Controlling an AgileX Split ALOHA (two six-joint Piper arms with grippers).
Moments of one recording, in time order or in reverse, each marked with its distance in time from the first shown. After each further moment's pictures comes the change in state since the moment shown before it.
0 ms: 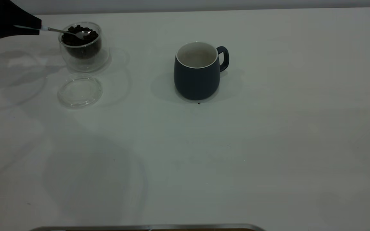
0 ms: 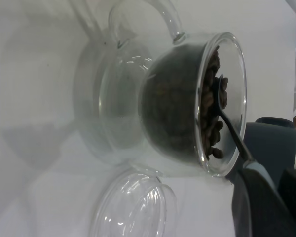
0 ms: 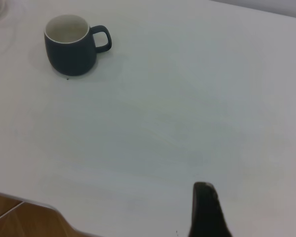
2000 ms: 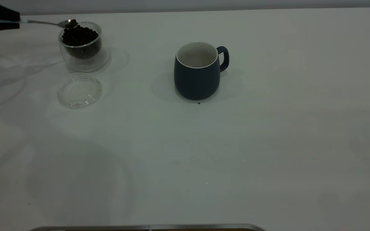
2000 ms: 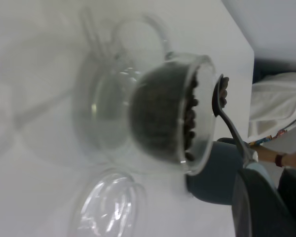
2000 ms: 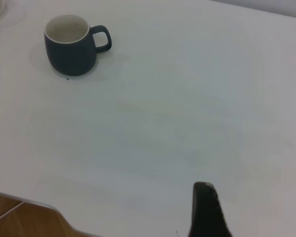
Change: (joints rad) left arm 0.078 0.005 0.000 -0.083 0.076 -0.047; right arm 0.000 0.000 0.000 0.000 0.000 0.000
